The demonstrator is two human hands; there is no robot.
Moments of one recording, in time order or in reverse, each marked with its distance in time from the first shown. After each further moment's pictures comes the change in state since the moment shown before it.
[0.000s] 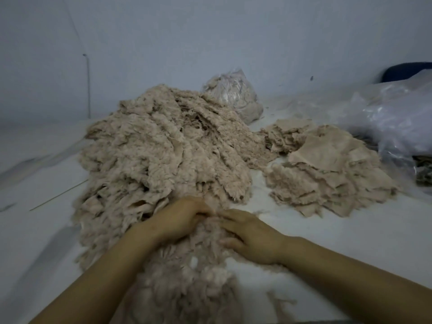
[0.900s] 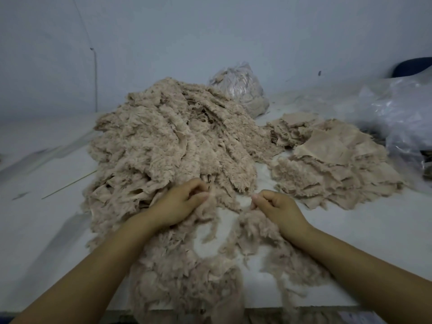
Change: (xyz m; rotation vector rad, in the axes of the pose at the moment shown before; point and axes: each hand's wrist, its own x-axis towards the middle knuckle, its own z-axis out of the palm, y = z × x) left_hand -0.015 -0.006 -0.003 -0.387 0.145 -0.205; right_hand -0.020 0.010 -0.010 0.618 0.511 0.368
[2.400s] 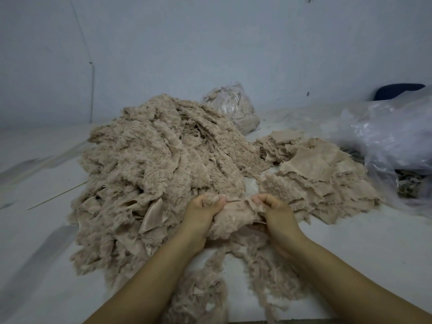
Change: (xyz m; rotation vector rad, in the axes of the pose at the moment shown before) left_hand 0.017 0.061 0.062 -1.108 0.368 -0.382; right_hand -0.007 -0.033 -0.010 0.685 0.160 0.331
